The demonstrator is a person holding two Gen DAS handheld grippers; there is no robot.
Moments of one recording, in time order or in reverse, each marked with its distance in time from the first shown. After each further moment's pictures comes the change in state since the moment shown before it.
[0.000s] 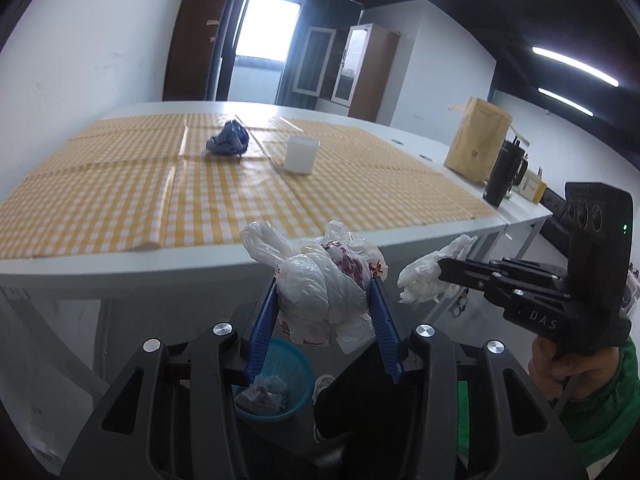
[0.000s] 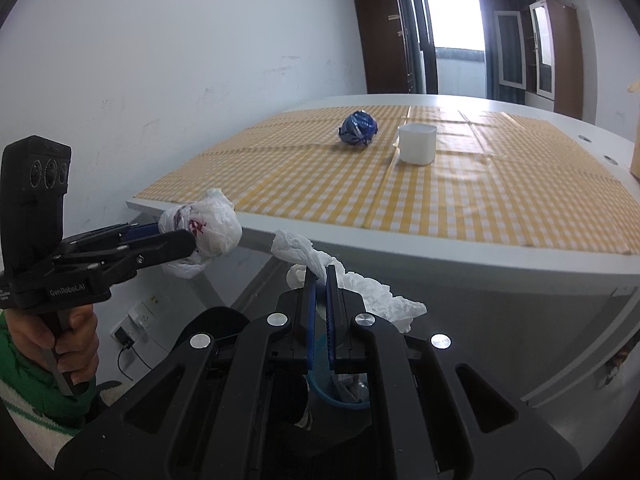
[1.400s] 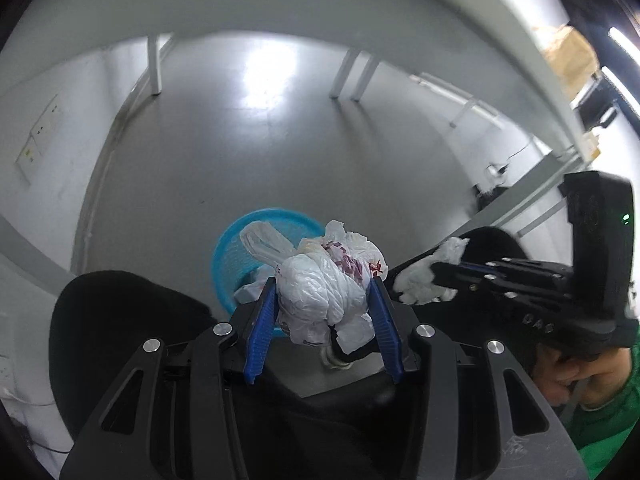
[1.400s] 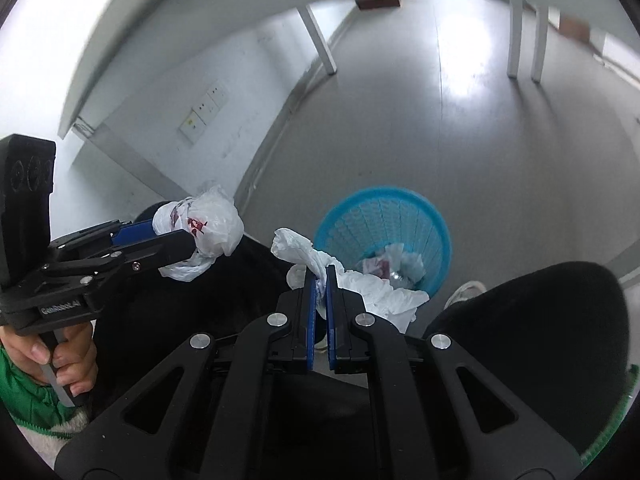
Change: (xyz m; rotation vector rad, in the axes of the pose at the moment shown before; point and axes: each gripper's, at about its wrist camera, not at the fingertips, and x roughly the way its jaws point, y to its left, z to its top) left arm 0.168 0.083 -0.111 -0.186 0.431 0.066; right arm 0.200 -0.044 -0.122 0.234 0.466 0.069
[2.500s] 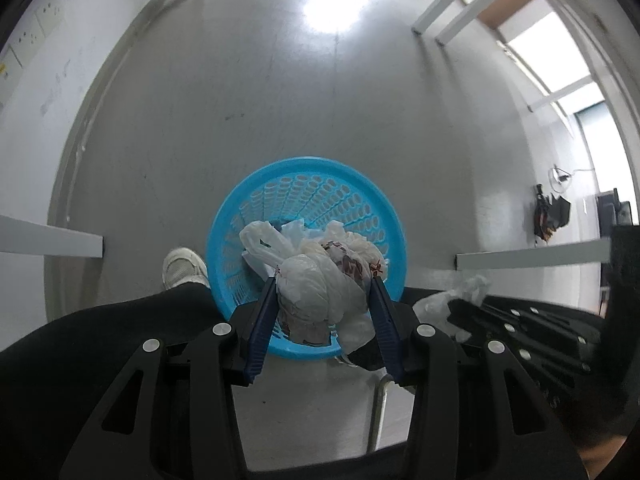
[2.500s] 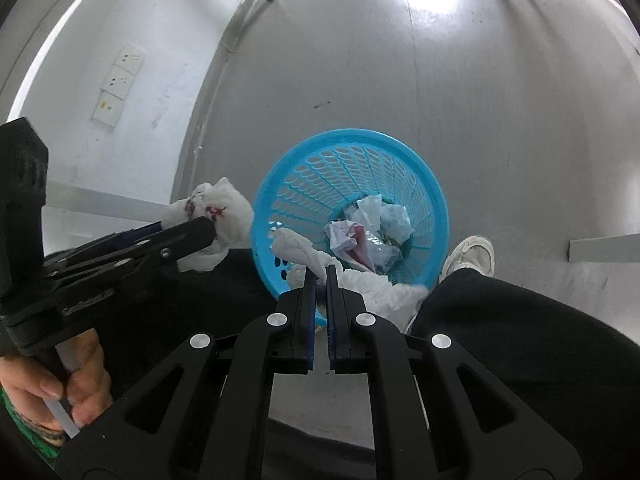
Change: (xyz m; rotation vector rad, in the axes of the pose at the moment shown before) left arm 0.177 0.060 0.055 -0.266 0.299 0.090; right arm 0.159 -0.087 0.054 0.179 0.283 -0.076
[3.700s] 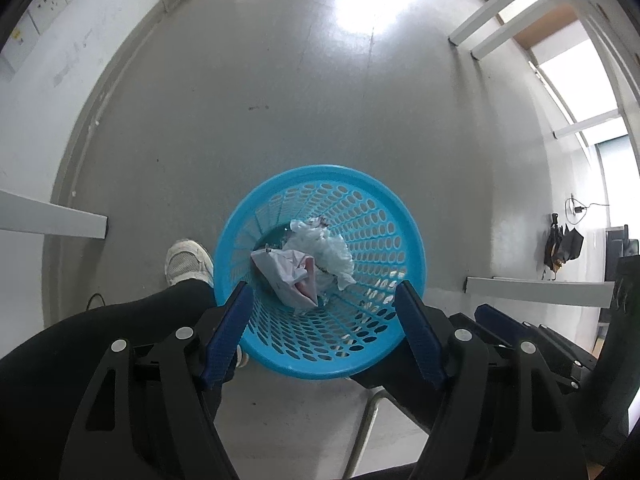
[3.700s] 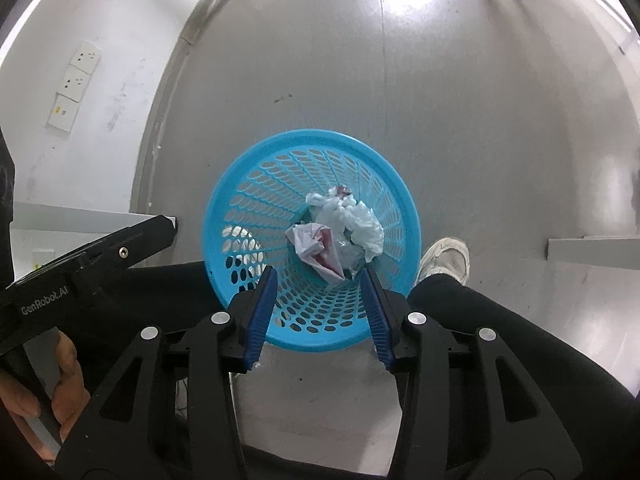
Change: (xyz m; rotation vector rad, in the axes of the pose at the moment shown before) left arm 0.011 0.015 0.016 -0.104 -0.020 0.030; right arm 0.020 -0.008 0.016 0.005 0.002 -0.120
